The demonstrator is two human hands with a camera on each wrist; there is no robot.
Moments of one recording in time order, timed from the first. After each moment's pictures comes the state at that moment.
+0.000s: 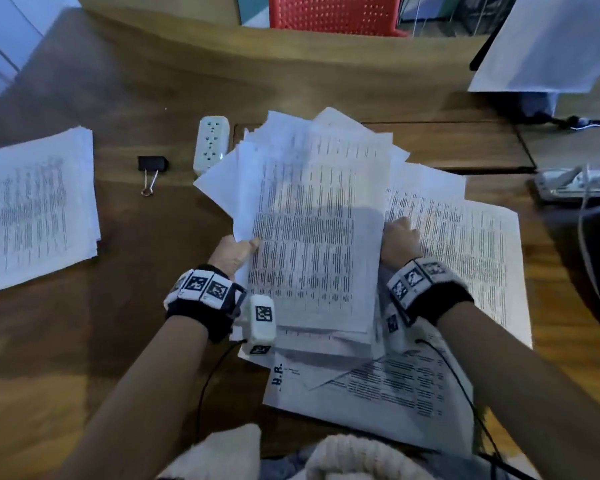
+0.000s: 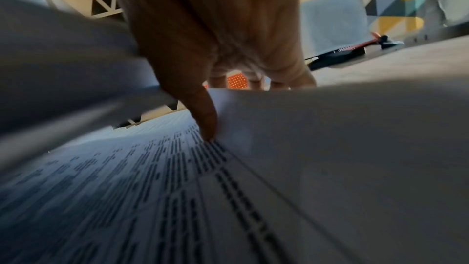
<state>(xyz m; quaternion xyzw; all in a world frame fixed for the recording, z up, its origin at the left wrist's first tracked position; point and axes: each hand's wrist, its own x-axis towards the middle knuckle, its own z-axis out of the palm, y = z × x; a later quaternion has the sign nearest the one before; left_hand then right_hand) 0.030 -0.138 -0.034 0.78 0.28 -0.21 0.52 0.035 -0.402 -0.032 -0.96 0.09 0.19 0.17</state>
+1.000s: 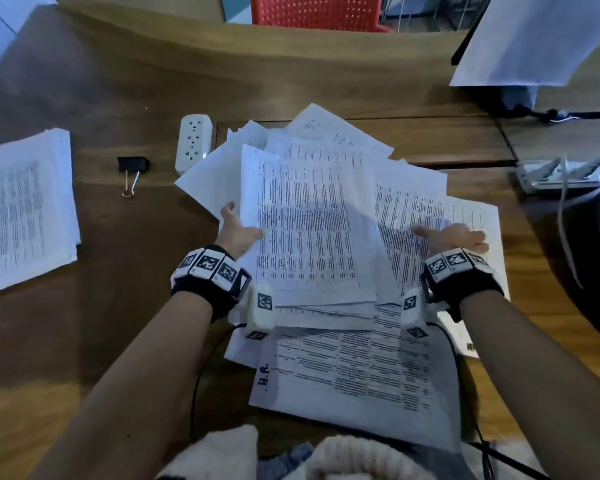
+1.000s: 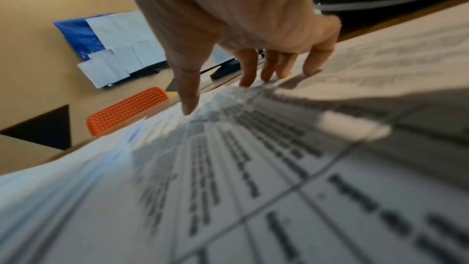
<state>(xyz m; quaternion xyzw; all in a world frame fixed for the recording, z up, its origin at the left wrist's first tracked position) 0.054 -0.165 -0.030 0.81 0.21 -0.18 0.52 0.029 -0.472 -0.016 -0.85 0.47 0.13 0.19</state>
